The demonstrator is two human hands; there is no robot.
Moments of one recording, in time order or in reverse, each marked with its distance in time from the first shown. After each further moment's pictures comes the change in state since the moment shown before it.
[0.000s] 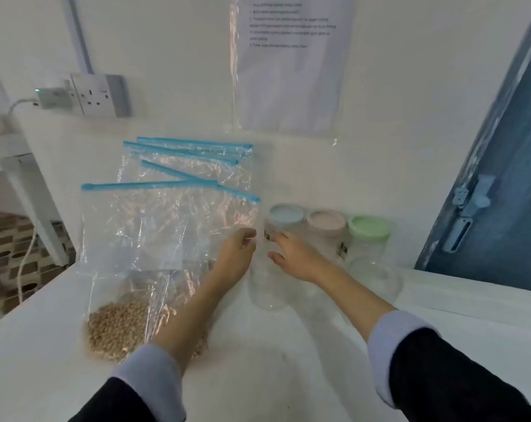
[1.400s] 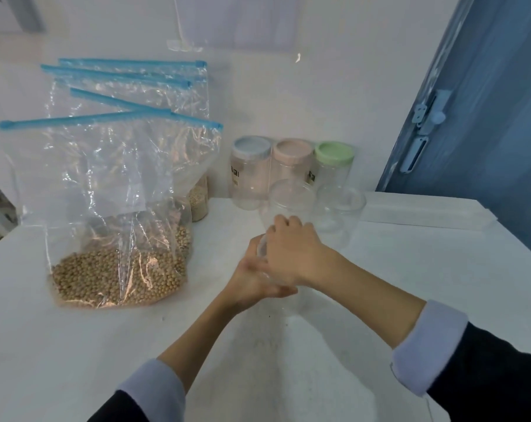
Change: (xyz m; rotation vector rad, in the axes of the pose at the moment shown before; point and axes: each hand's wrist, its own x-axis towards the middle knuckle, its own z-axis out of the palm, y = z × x) left_hand -0.125 -0.041 0.057 -0.146 -0.497 0.064; right_hand -0.125 -0.060 0.004 -0.488 -0.199 0.222
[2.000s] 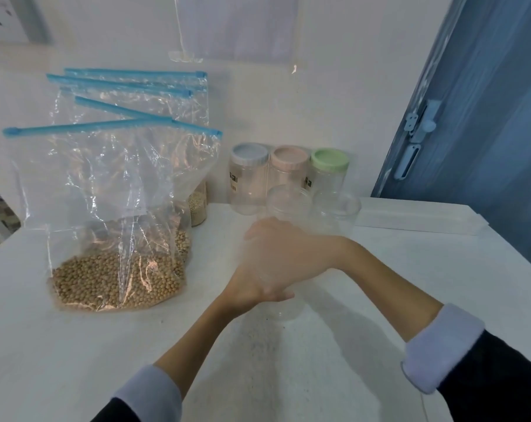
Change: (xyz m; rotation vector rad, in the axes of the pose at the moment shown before) left_hand 0.002 -0.006 0.004 -0.077 -0.020 0.038; right_hand -0.004 0.033 -0.002 0.484 -0.198 -0.311
